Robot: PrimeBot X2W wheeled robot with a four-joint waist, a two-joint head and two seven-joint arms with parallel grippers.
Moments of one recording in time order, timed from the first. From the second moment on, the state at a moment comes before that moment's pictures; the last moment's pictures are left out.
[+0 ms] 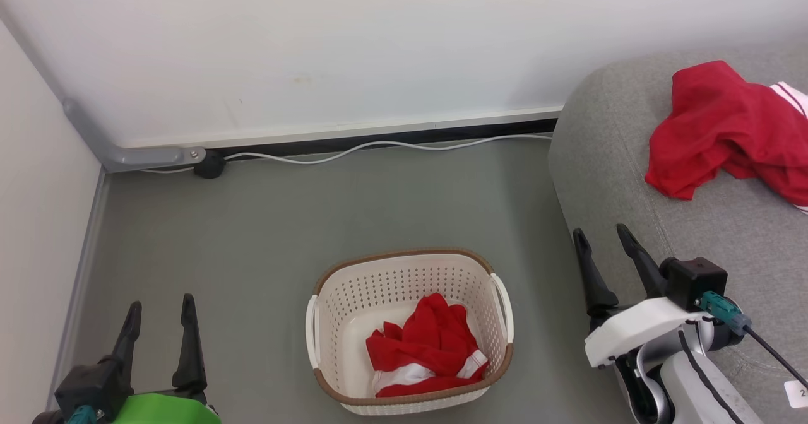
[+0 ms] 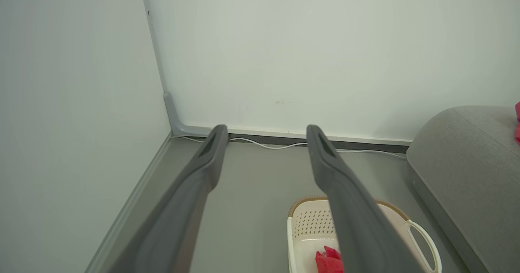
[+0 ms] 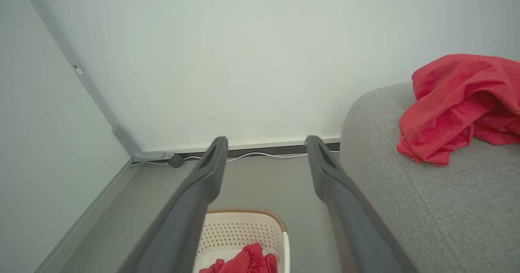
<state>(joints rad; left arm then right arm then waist) 0.13 0.16 -0.13 0.05 -0.39 0.07 -0.25 -0.07 -0.10 0.26 0.30 0.30 0.00 -0.25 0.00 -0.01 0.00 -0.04</state>
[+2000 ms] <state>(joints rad) -0.48 0.10 -0.50 0.41 -0.17 -0.11 -0.07 -0.78 -0.15 0.17 0.08 0.29 -0.02 -0.24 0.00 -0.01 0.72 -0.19</state>
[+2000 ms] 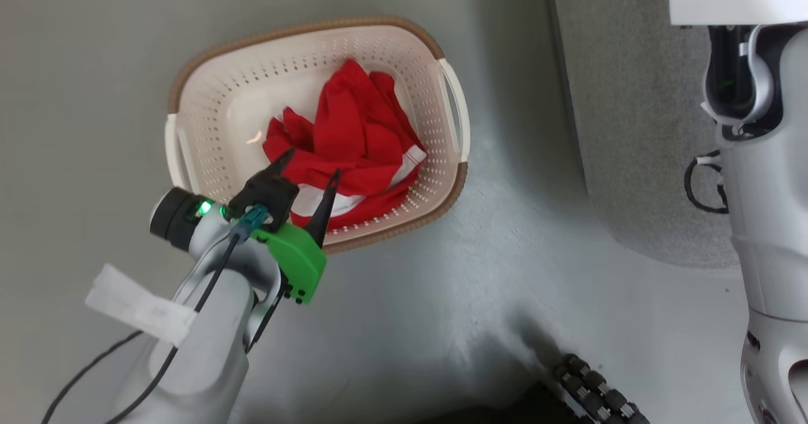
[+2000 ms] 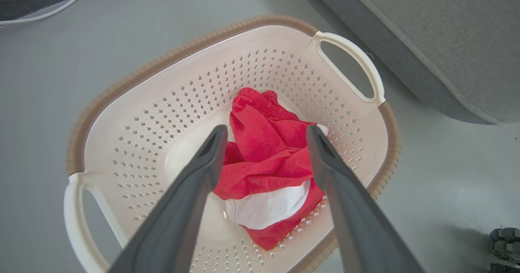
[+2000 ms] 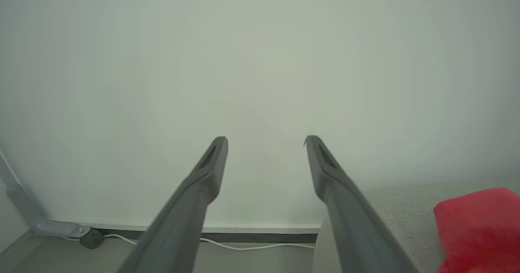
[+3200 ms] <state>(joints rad) -0.67 0.19 -0.62 0.62 -0.15 -0.12 0.02 -0.94 -0.07 0.23 0.16 0.29 0.00 -0.25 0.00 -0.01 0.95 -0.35</state>
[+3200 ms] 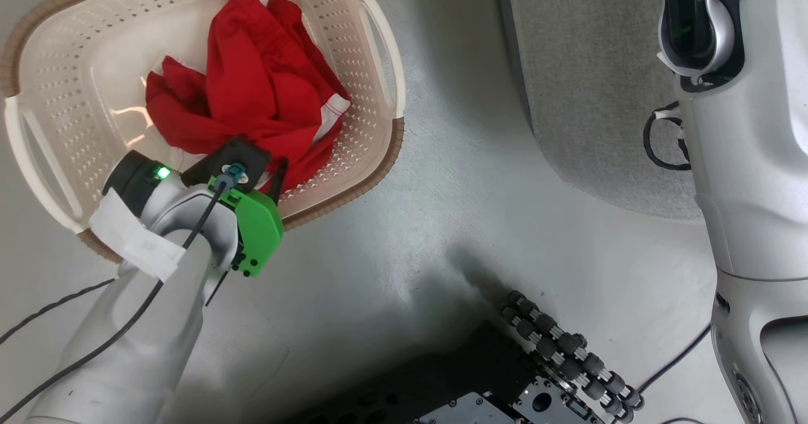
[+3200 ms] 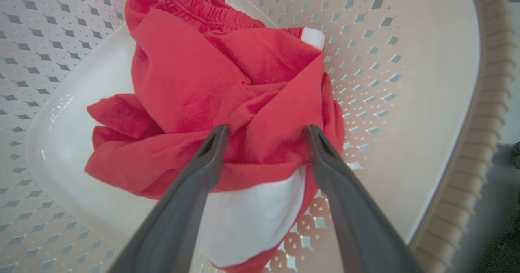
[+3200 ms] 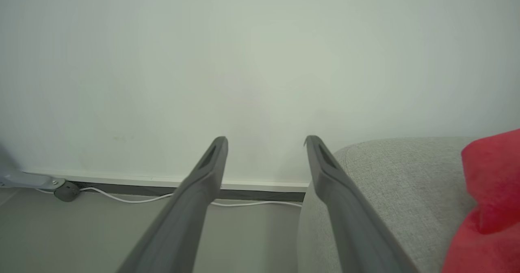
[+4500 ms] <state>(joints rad) -0.74 0.11 -0.64 0.68 -0.24 -0.13 -0.21 -0.82 -0.08 0.19 0.27 0.23 0.02 -0.25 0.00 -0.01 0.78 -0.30</state>
